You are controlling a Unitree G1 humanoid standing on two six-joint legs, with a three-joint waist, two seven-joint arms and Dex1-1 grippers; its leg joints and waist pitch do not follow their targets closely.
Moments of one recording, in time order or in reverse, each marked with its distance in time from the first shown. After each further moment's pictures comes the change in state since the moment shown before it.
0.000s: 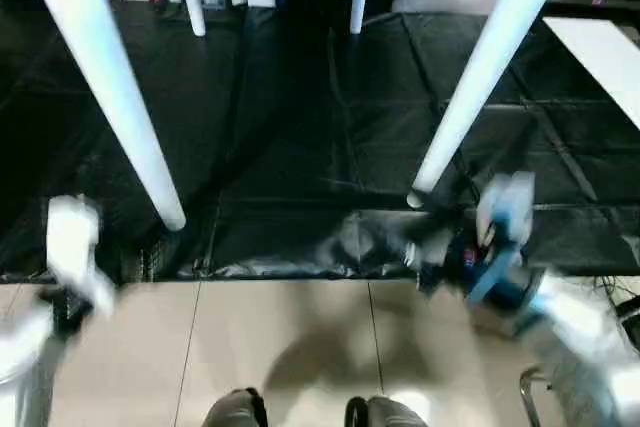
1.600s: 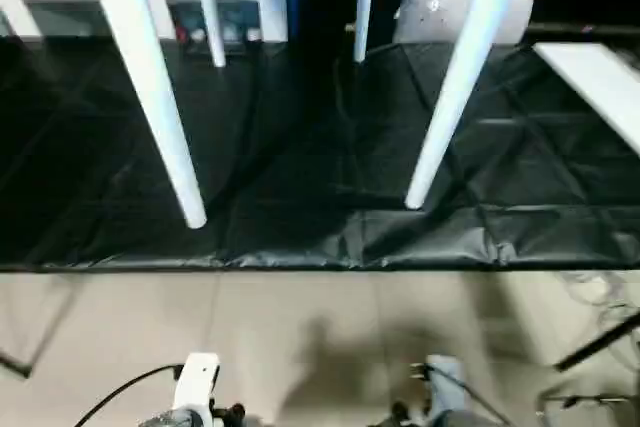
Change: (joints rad) left arm -0.419 -0.275 -0.273 1.334 0.361 0.057 0.428; right arm -0.297 0.157 0.026 1.737 -0.258 -0.271 -0.487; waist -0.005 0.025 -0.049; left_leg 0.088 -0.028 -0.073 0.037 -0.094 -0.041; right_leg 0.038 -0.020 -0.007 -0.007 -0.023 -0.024
